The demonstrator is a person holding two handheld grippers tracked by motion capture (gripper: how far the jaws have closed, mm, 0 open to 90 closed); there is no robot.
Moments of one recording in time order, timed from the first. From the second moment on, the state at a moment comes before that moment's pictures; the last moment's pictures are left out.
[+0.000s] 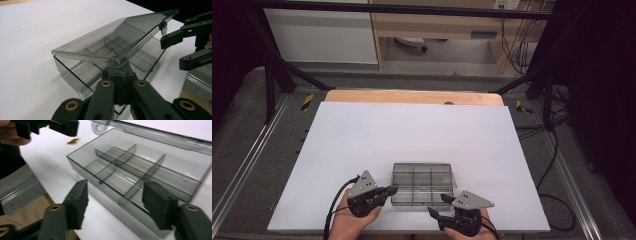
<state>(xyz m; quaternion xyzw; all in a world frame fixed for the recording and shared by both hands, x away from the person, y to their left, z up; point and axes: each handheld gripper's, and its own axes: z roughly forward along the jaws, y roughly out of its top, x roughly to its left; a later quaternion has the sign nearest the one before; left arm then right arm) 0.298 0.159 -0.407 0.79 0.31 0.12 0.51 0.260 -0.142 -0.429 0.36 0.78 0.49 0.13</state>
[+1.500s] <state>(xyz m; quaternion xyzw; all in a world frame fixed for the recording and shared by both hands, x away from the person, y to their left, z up) 0.319 0.156 -0.379 0.78 0.31 0.13 0.52 0.367 -0.178 -0.432 0.34 0.79 0.47 0.19</state>
